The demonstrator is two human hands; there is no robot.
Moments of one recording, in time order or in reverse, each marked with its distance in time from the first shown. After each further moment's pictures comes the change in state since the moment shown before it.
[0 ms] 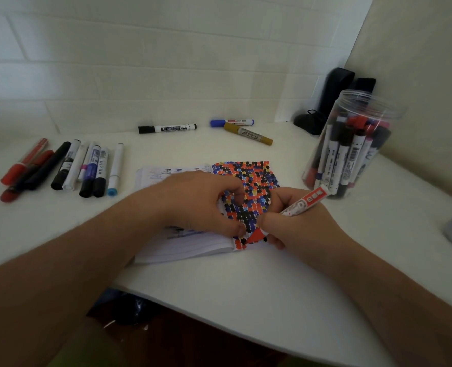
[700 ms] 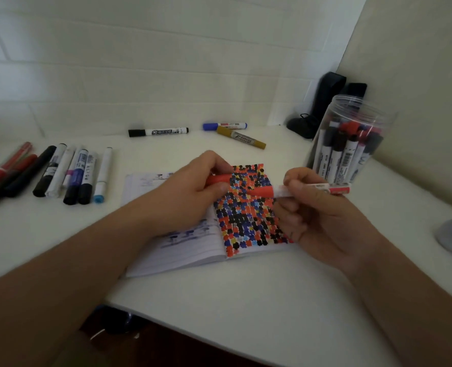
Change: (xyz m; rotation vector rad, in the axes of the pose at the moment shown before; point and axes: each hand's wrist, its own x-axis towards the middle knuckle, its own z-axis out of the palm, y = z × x) left_hand 0.004 -0.009 0.013 -0.580 0.290 -0.035; right_hand 0.012 0.002 -0.038 0.830 -0.316 -0.013
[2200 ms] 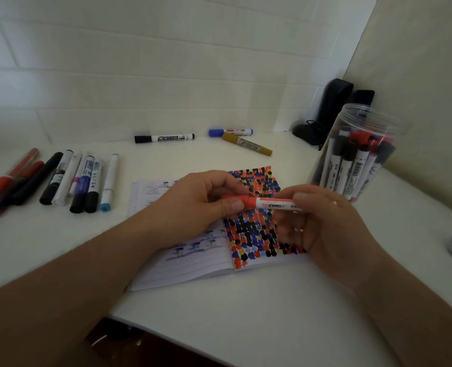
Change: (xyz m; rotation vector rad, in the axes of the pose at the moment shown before) left_hand -0.002 -0.006 -0.001 -0.238 -0.041 0.072; right_hand 0.004 0.003 0.015 -0.294 0.349 -0.041
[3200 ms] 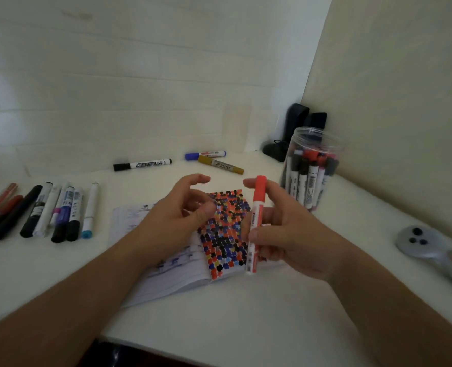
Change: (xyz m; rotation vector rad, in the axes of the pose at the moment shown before) left_hand 0.003 -0.002 0.006 0.023 0.132 0.019; right_hand -0.020 -0.032 -0.001 -0.246 -0.268 0.042
